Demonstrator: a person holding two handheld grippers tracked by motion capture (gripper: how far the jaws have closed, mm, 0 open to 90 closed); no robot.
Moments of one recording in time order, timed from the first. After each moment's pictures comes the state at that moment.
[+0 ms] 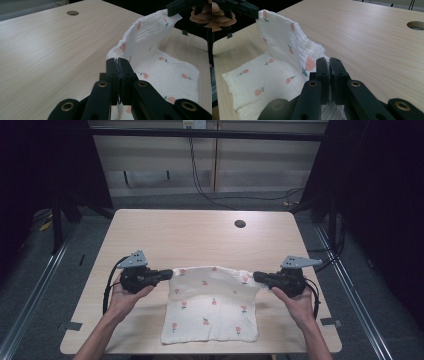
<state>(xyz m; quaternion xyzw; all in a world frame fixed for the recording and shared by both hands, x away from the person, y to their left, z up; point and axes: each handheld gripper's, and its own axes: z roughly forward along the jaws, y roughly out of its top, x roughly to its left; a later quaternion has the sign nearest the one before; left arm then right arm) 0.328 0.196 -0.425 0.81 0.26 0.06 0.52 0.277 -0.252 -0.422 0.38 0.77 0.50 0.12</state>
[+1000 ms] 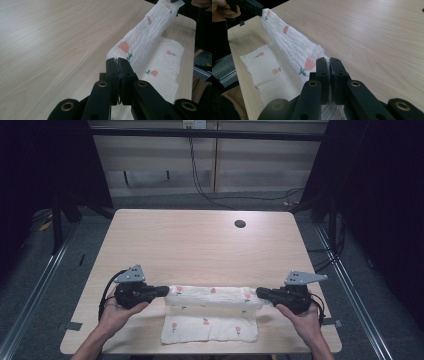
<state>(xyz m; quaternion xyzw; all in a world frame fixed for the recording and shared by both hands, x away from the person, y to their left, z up) 0.293 0.201 -0.433 0.85 0.24 0.04 0.47 0.239 -0.255 -0.430 0.37 0.79 0.48 0.10</state>
